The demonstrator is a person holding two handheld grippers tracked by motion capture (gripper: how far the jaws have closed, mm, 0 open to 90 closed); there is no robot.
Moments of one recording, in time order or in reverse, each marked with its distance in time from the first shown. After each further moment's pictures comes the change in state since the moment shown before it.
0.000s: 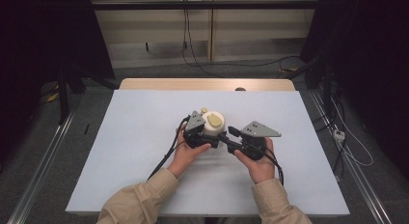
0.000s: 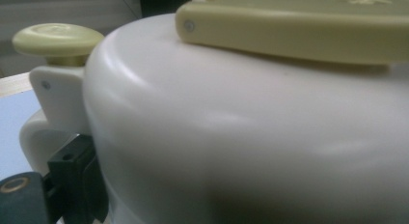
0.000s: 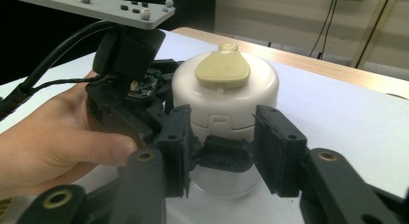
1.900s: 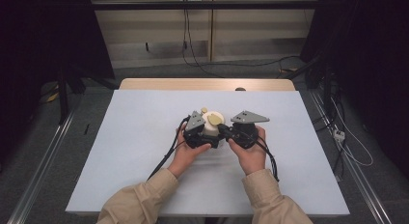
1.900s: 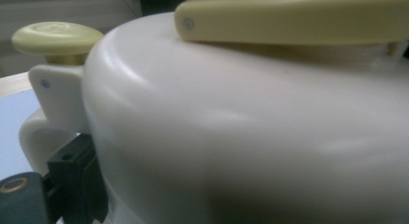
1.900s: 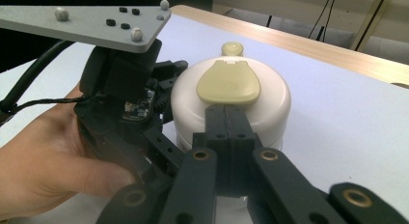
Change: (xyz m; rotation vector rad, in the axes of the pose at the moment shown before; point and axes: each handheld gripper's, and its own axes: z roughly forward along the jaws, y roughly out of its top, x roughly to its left) left arm 0.000 0.000 0.000 0.003 0.002 0.001; right arm 0.004 0.028 0.020 0.125 -0.011 0.012
